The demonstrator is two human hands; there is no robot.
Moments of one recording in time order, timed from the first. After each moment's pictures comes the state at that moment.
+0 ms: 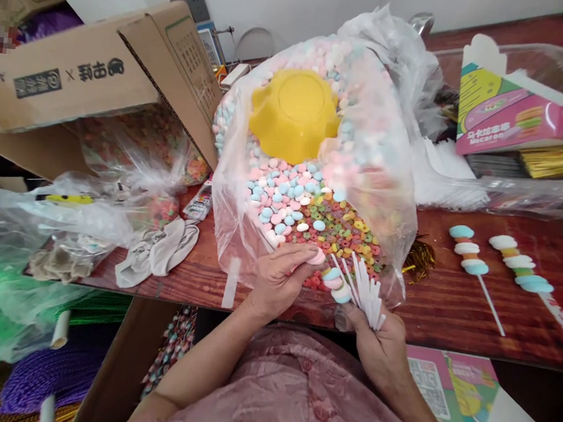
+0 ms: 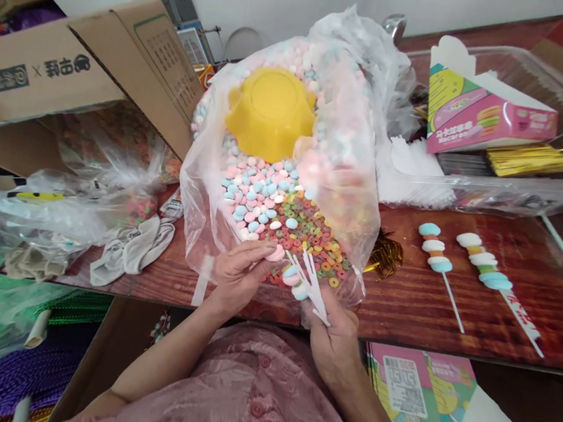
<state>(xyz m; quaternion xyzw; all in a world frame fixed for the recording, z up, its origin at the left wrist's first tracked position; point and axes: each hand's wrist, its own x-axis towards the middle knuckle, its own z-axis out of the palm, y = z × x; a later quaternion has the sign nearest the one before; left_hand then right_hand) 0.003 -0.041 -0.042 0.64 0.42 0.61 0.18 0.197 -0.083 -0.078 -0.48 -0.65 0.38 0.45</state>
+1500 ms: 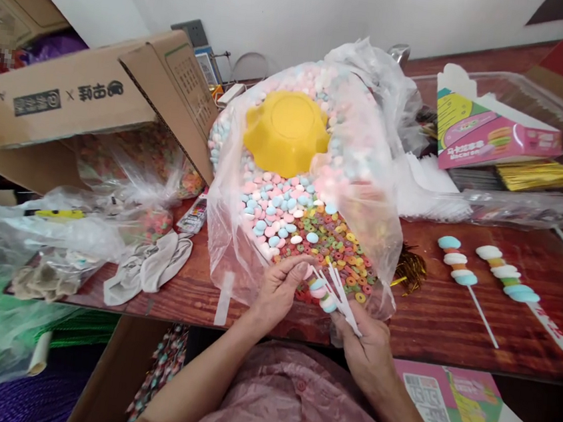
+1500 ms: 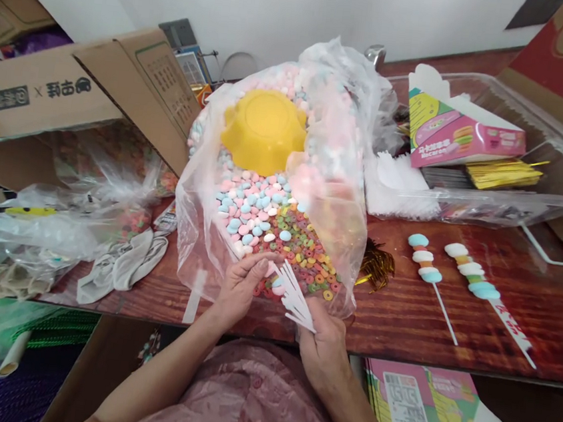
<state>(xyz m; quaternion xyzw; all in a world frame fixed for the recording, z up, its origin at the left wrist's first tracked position) 0.012 -0.043 -0.044 0.44 0.51 0.56 0.48 0.195 -0.074 -0.077 -0.48 -0.69 0.38 0.40</state>
